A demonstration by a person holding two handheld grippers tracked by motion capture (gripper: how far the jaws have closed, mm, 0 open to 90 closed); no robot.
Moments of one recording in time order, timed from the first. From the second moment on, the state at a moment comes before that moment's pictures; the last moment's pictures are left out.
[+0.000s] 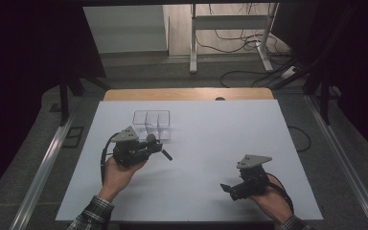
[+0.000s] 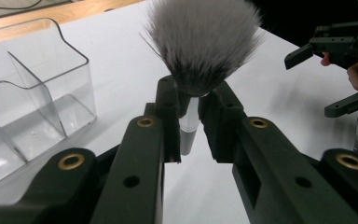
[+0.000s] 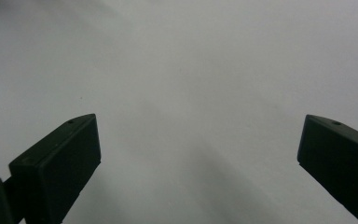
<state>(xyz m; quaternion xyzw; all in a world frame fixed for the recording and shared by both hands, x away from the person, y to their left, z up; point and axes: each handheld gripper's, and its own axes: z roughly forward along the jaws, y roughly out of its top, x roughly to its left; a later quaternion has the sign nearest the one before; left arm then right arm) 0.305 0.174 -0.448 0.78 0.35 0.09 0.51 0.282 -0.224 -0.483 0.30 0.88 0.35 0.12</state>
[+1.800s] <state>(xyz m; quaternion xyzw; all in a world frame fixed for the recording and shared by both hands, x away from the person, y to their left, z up) 0.340 0.189 -0.416 0.77 0.36 0.14 0.50 0.272 -0.257 -0.481 0.34 0.86 0.34 0.14</state>
